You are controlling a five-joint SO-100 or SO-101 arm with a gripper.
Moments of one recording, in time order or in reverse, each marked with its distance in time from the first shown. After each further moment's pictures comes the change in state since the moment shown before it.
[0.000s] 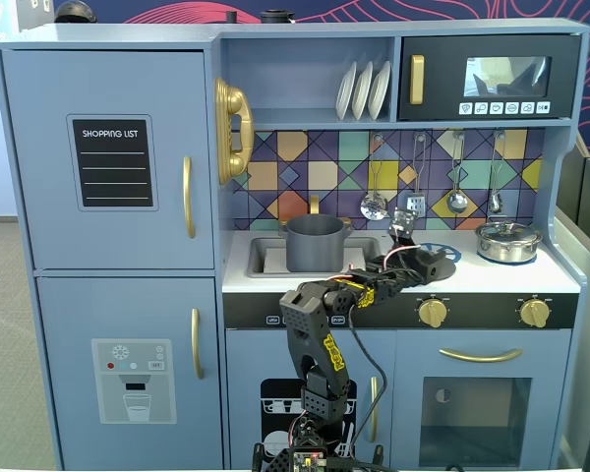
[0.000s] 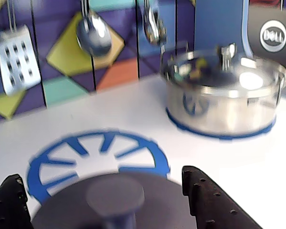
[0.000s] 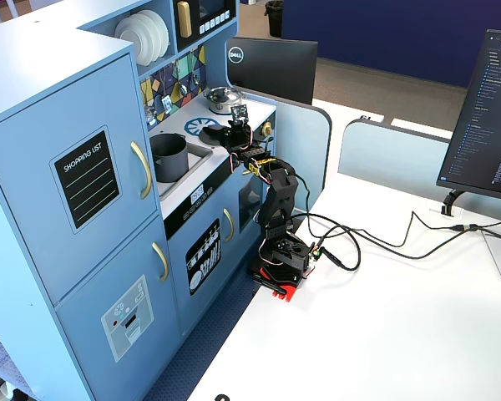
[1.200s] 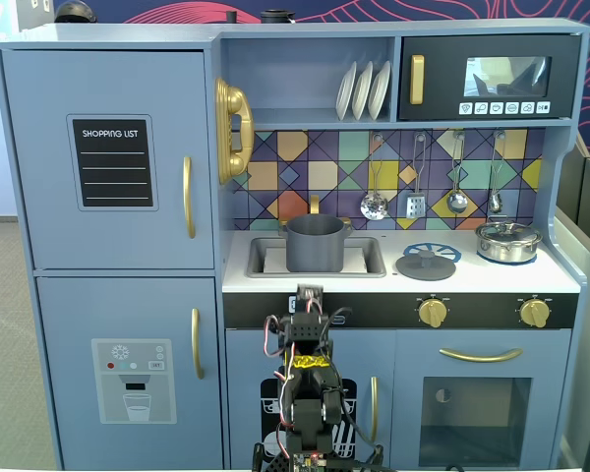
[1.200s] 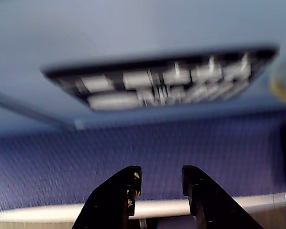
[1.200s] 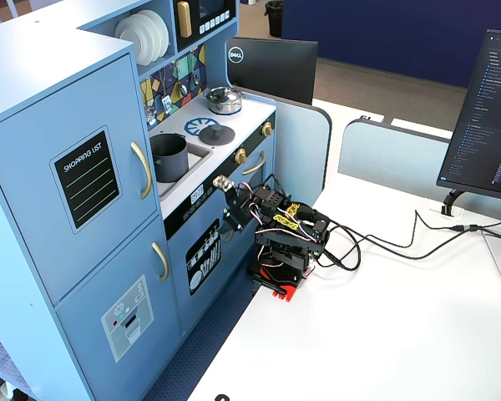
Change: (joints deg) arm -39.2 68.3 44.9 84.3 5.0
